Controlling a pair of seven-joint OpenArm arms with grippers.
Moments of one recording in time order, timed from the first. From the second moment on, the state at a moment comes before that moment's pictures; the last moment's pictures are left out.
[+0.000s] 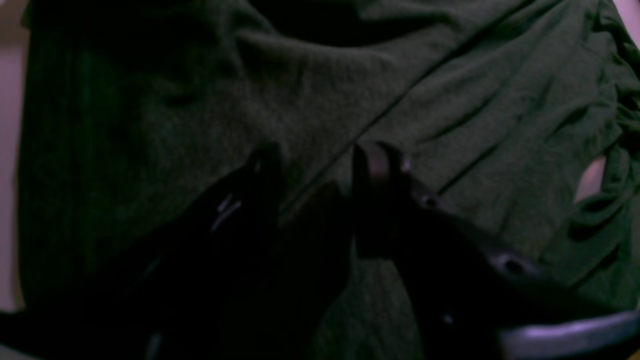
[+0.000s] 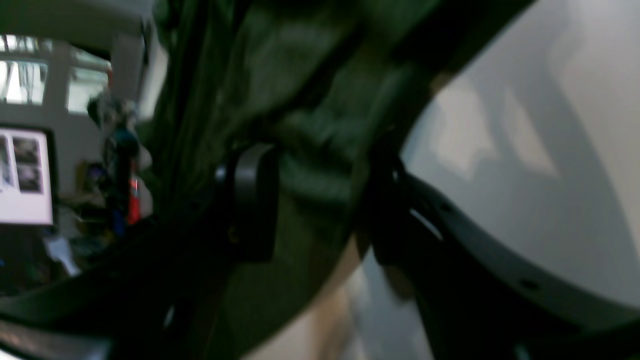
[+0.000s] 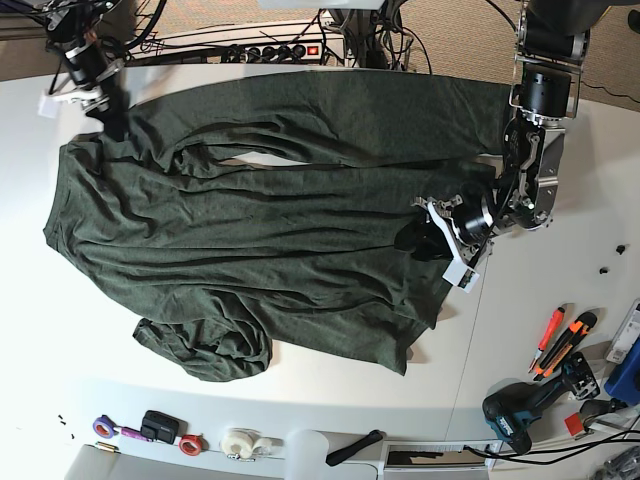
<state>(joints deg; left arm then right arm) -11.6 -15.8 8.8 66.7 -35.8 -38.1 33.4 -19.9 1.5 59.6 87.1 62.4 26.5 -65.4</state>
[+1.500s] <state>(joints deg) -11.6 -16.0 8.8 66.7 -38.0 -38.1 34.1 -16.2 1.7 47.8 99.7 34.4 20.4 -60.8</state>
